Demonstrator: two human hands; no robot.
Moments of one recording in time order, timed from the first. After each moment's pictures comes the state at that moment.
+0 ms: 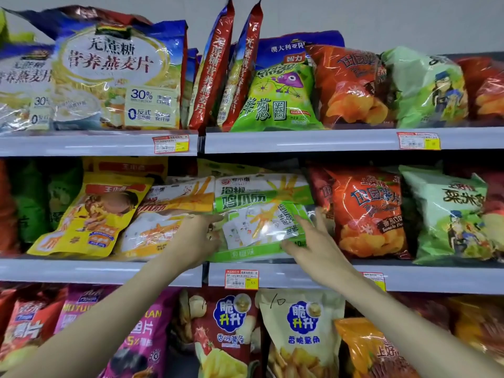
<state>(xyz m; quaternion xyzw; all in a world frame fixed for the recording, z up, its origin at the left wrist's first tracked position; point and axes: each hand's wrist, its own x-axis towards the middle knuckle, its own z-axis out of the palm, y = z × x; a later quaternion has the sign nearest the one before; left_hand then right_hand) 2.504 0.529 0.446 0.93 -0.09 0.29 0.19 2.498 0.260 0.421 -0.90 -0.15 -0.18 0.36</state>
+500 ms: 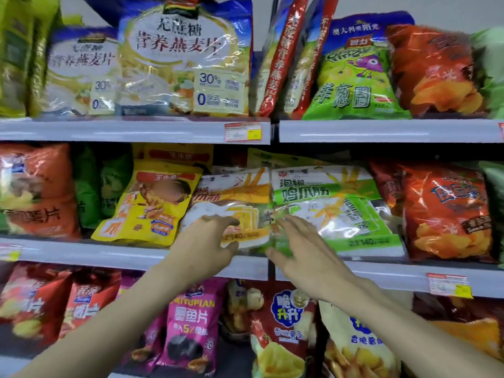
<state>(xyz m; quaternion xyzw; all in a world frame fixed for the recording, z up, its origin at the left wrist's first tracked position) 2.463 0.639 0.431 0.94 -0.10 0.30 0.14 2.473 0.408 0.422 -0.93 -0.24 -0.19 0.19</state>
